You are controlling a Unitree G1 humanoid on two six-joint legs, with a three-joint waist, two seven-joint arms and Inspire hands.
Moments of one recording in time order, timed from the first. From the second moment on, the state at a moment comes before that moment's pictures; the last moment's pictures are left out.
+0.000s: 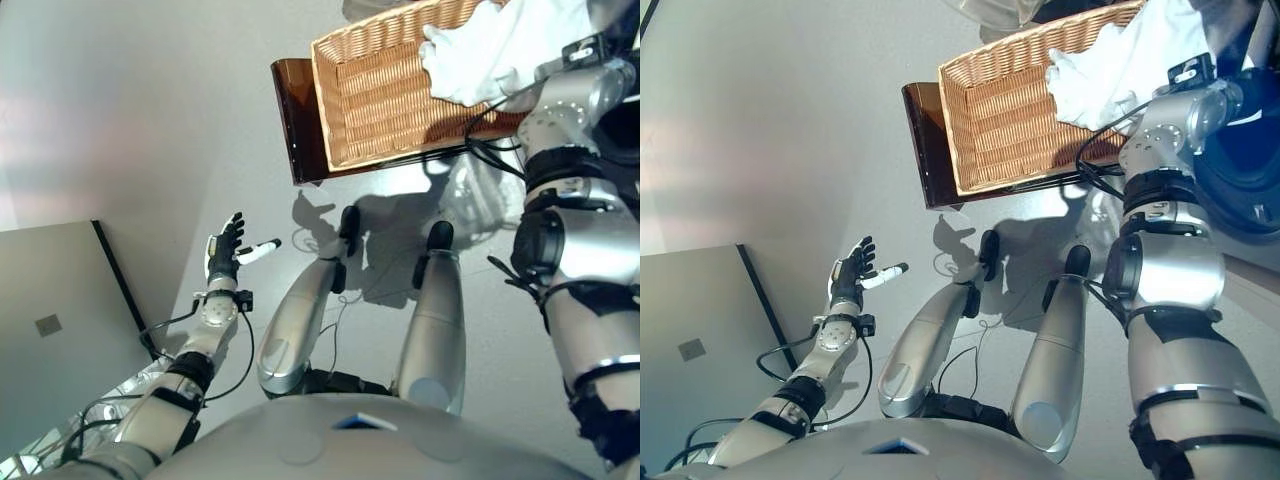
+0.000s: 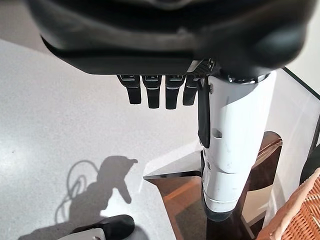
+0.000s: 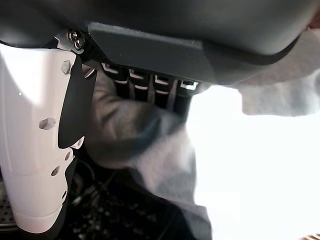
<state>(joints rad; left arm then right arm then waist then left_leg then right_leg) -0.10 0.22 -0.34 0.80 -0.28 -0.29 0.33 -1.14 -0.45 -0.15 1.14 1.03 -0.47 -0.59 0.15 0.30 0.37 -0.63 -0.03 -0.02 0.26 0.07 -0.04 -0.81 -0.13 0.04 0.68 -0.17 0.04</state>
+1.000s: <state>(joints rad) -0.12 0.19 -0.30 0.89 -0.29 -0.23 0.37 -0.53 -0.04 0.20 0.60 1.03 -0.54 -0.48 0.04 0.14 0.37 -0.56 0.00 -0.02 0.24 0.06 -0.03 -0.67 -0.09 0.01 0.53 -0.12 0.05</state>
